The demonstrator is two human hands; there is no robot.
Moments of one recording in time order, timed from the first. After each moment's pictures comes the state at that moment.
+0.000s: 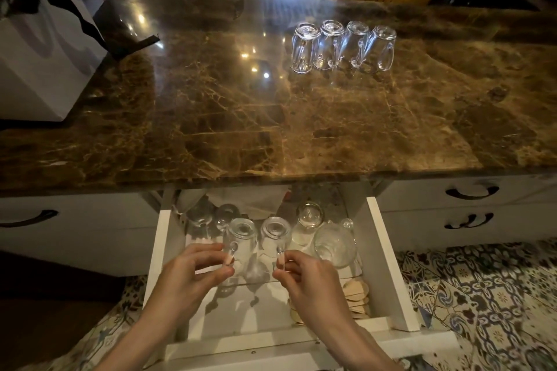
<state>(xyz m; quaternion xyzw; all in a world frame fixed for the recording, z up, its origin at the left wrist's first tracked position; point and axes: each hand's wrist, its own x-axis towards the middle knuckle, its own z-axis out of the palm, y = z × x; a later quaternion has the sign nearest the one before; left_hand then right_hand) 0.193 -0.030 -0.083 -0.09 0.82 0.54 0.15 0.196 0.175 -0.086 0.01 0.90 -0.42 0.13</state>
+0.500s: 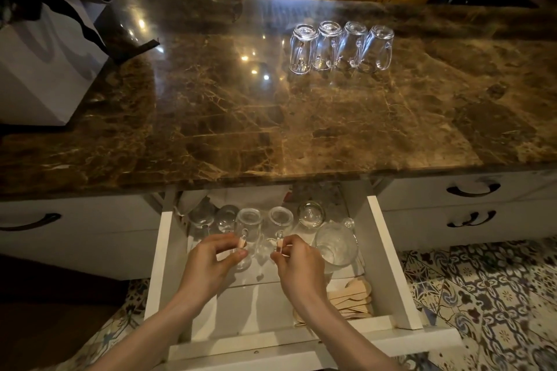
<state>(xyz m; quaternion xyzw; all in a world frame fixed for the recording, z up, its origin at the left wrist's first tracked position) 0.166 -0.009 -0.125 -0.12 0.83 0.53 0.10 0.171 0.151 -0.118 0.13 0.92 -0.36 0.10</state>
